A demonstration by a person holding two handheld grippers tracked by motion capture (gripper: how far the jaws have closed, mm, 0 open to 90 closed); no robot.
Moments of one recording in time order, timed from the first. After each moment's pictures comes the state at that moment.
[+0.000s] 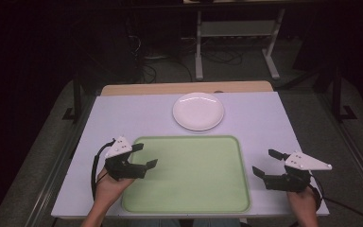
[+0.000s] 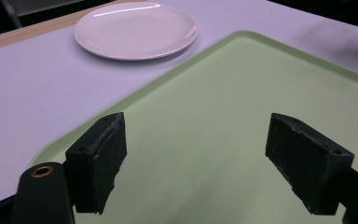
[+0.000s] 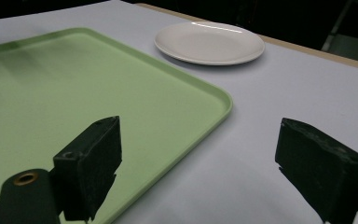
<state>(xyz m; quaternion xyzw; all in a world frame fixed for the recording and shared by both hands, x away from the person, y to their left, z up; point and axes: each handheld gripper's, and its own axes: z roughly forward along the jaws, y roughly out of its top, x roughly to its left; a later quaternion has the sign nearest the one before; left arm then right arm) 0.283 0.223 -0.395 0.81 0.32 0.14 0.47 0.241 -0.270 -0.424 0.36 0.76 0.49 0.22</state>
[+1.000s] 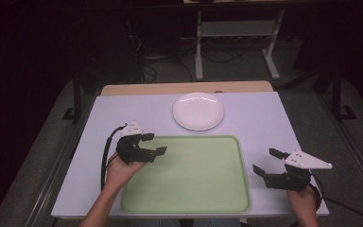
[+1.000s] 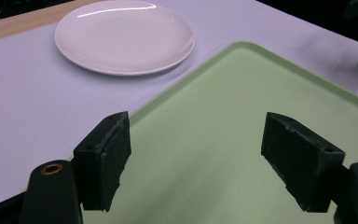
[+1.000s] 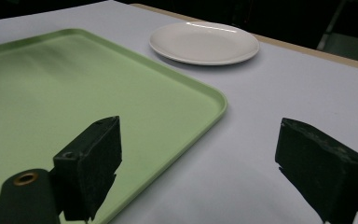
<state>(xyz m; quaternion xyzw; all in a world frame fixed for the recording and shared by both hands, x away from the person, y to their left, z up) 0.328 0.198 -0.385 0.82 0.33 0.10 0.47 0.244 -0.271 -0.424 0.37 0.76 0.49 0.23</state>
